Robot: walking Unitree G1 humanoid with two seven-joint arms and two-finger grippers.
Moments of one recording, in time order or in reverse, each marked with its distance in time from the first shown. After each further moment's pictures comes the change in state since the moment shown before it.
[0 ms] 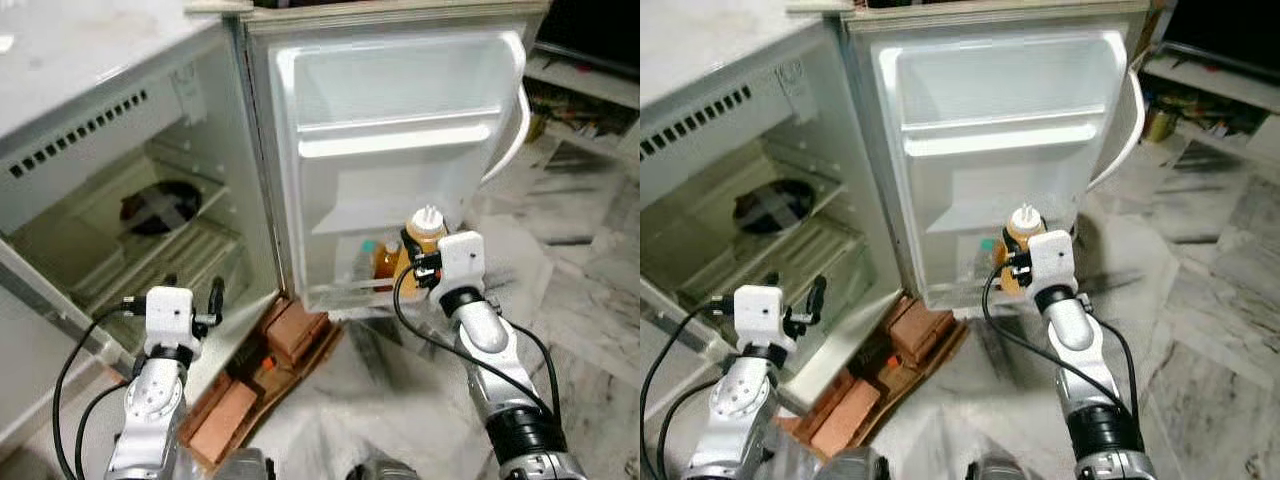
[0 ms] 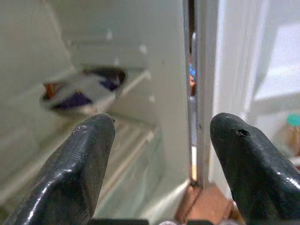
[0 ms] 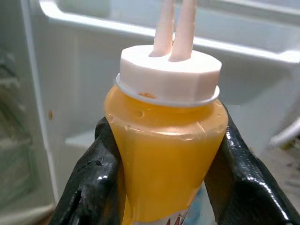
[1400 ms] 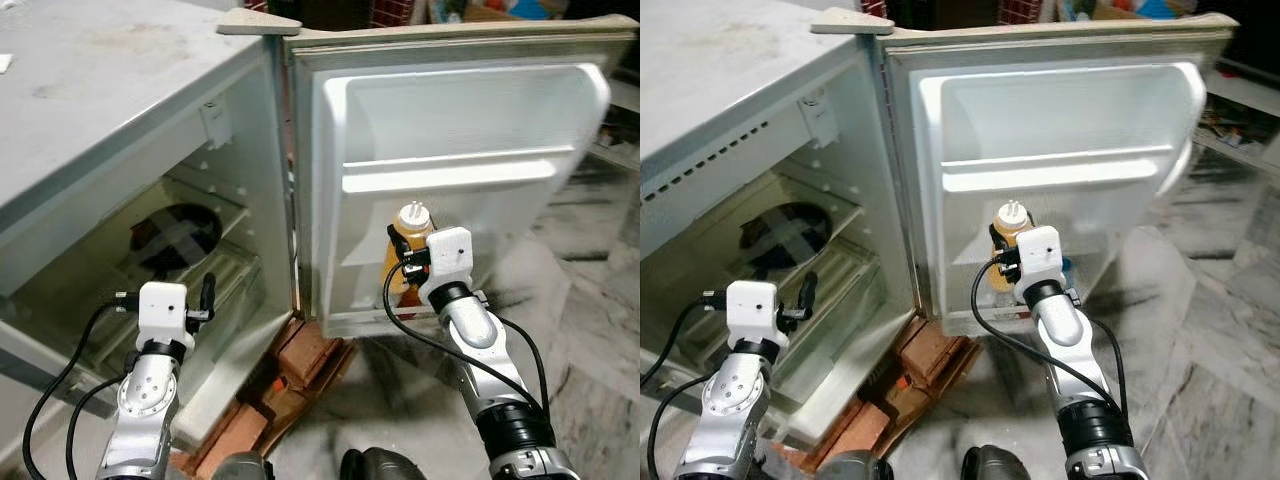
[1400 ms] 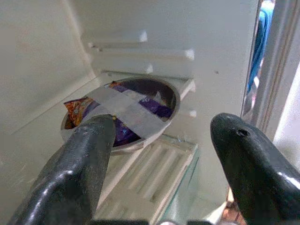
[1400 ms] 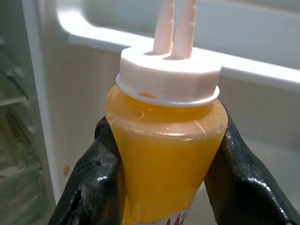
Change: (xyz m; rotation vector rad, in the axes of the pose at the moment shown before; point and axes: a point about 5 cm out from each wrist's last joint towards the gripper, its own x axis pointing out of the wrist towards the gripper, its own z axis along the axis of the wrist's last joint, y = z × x) left arm 0.001 0.006 0.004 0.036 -0.004 0.033; right arm 0.005 0.007 0.005 0.003 -0.021 0.039
